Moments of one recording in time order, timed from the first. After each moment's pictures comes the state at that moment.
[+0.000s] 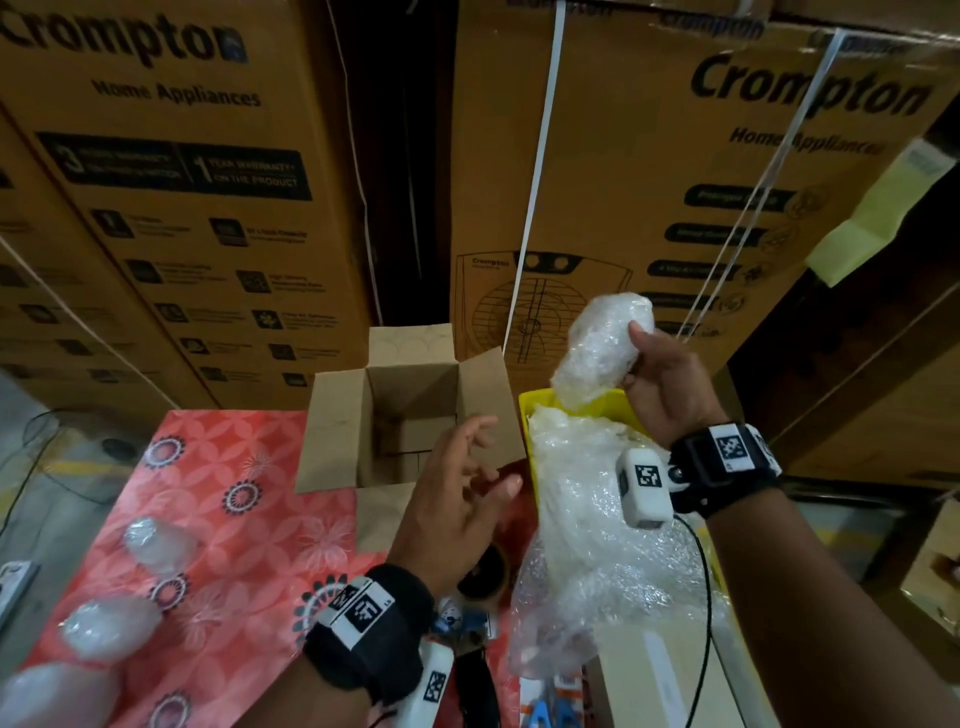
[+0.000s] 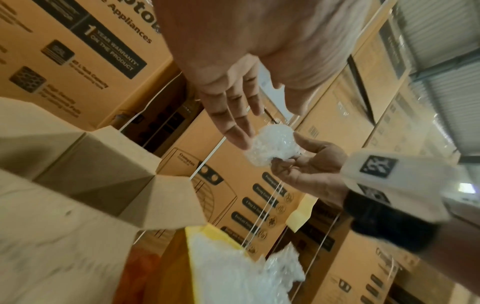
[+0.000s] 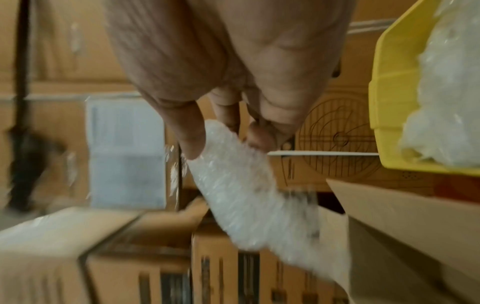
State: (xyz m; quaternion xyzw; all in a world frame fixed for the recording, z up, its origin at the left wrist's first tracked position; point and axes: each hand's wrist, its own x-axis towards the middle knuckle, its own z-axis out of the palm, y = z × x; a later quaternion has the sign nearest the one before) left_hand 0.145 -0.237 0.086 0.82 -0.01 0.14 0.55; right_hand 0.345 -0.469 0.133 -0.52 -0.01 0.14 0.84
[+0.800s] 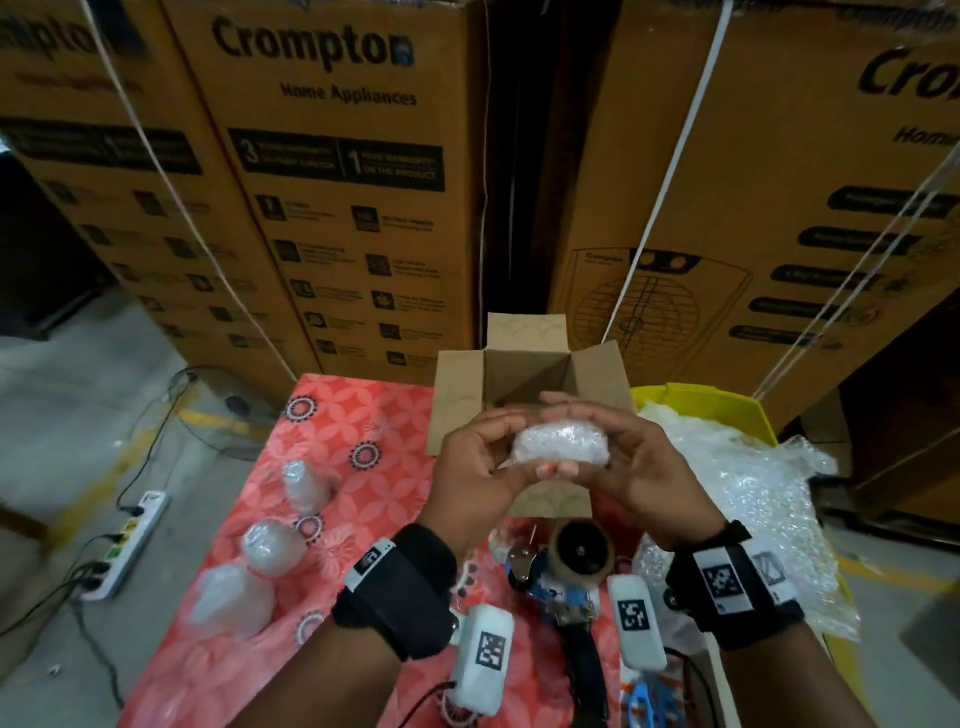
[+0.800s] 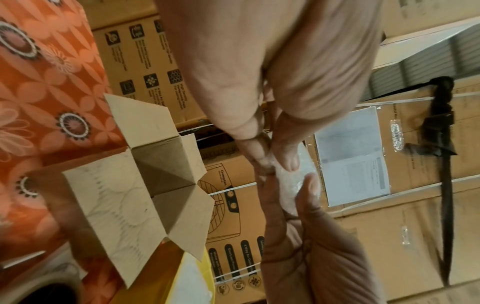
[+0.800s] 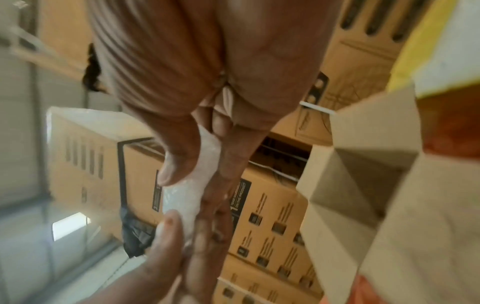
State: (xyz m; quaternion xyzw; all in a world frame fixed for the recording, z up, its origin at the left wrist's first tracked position) left_hand 0.098 -0.142 0.107 0.65 0.04 0.13 0.75; right_hand 0.176 -0.326 0.138 -0.66 -0.28 0.20 0.67
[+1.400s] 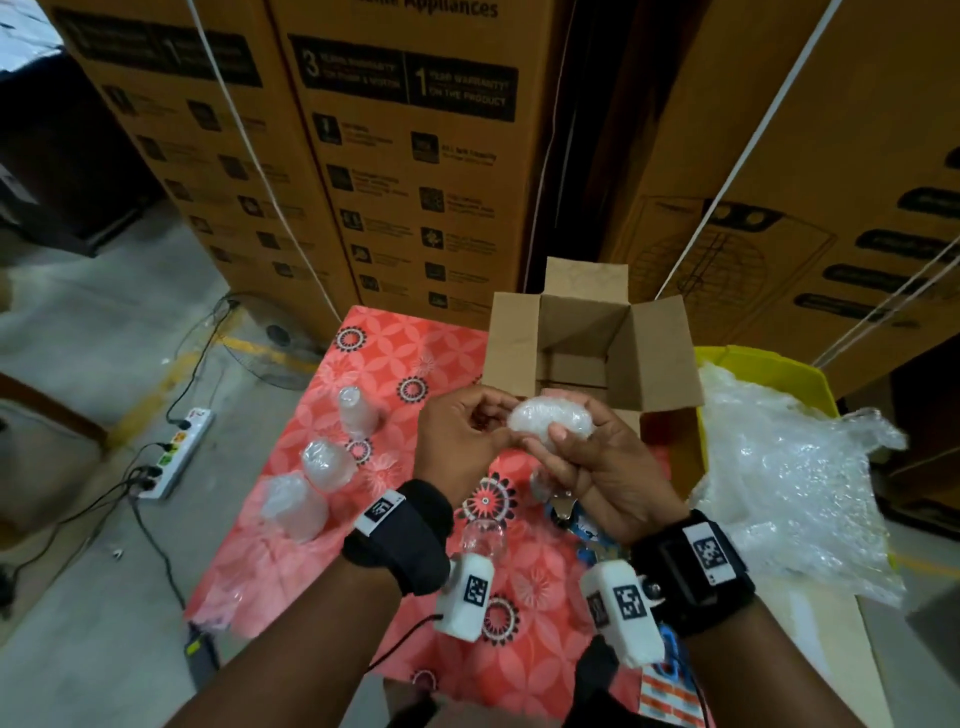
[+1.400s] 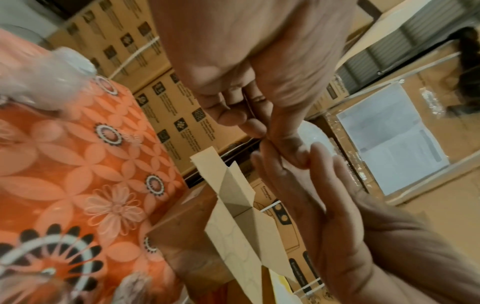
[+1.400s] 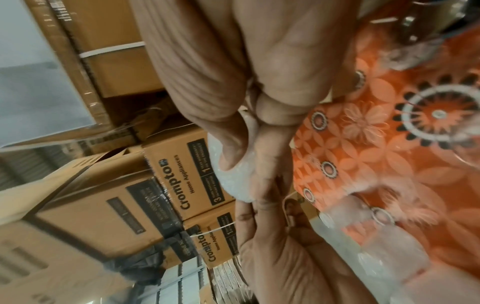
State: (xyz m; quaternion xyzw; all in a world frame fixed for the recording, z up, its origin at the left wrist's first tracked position) left_hand 0.048 -0.081 0.064 0.72 0.16 0.20 0.65; right_hand 0.112 -0.253 0.087 -0.42 -0.01 0.36 0.83
